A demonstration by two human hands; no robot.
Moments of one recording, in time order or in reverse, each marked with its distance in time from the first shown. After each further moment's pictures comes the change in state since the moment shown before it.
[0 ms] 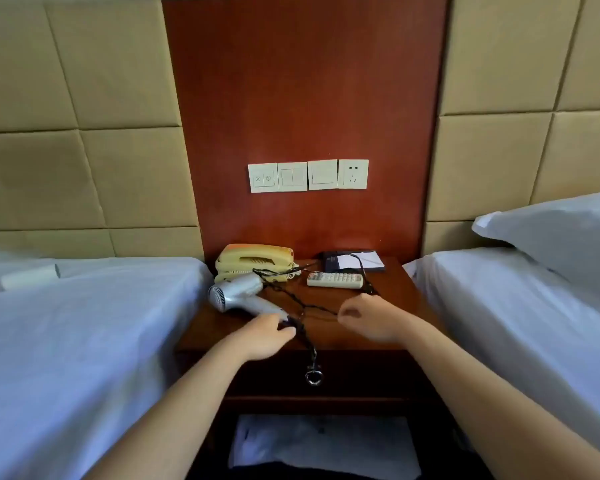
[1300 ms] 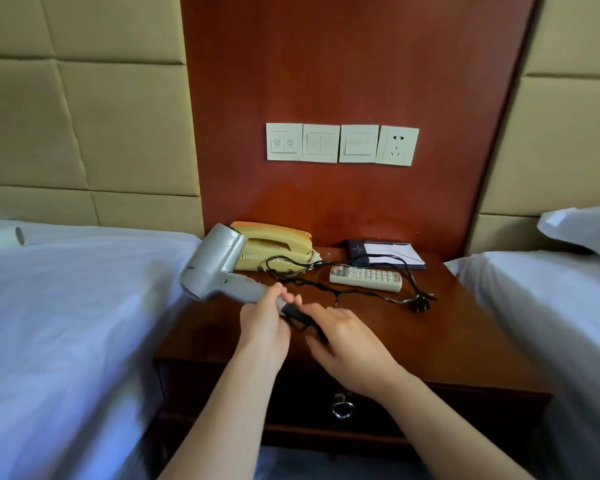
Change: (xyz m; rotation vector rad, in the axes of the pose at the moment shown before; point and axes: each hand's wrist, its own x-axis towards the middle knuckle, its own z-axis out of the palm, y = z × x) left_hand 0.078 -0.018 0.008 -2.047 0.489 -0.185; right_hand 0.088 -0.016 0.097 -0.100 0.327 -0.412
